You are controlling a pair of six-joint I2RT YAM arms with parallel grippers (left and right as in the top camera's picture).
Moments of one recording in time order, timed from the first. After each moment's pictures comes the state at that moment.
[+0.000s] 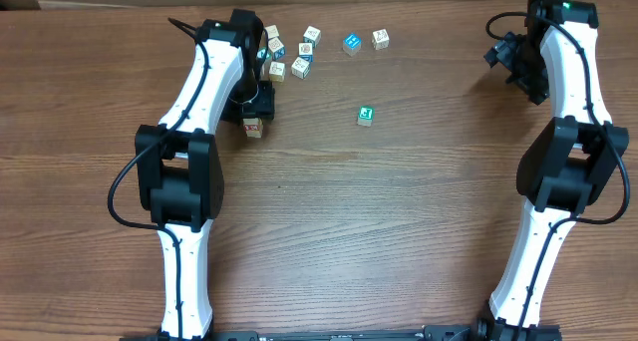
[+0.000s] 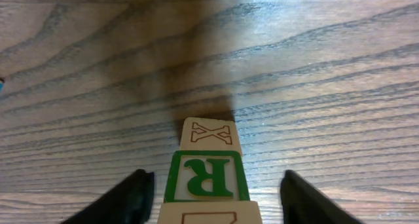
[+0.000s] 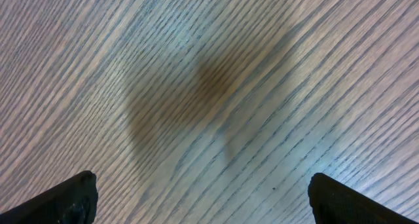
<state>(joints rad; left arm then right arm) -0.18 2.37 2.08 -1.30 0.02 -0.21 -0.19 2.44 2.31 -1.25 0.11 0.67</state>
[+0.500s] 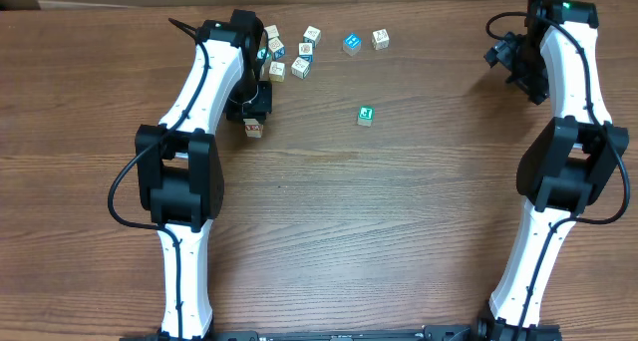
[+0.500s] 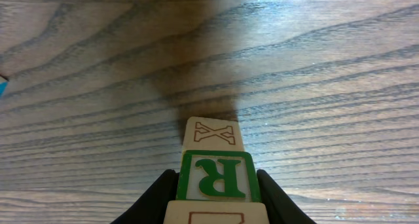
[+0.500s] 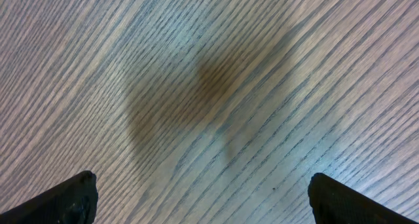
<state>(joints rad) -0.18 2.37 2.08 -1.30 0.00 -0.21 -0.19 2.44 2.31 -1.25 0.11 0.67</state>
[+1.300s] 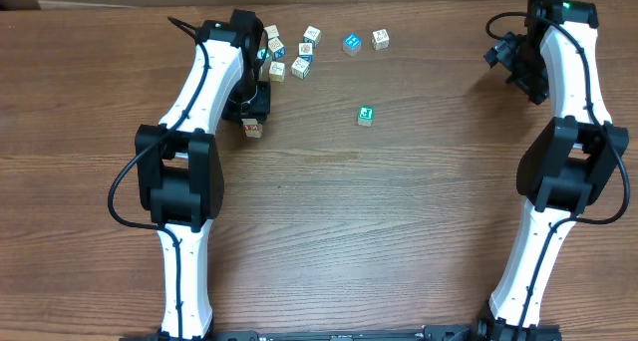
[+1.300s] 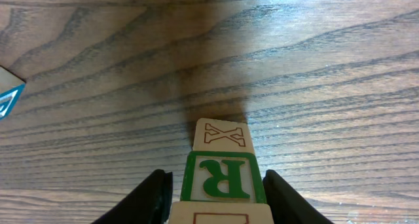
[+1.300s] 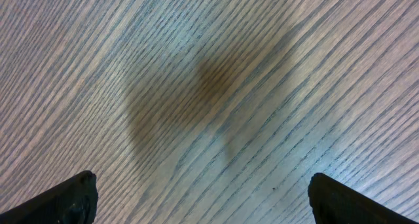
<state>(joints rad) -0.18 2.37 2.08 -1.30 -0.02 -0.19 -0.19 2.44 2.31 -1.25 0.11 0.67</state>
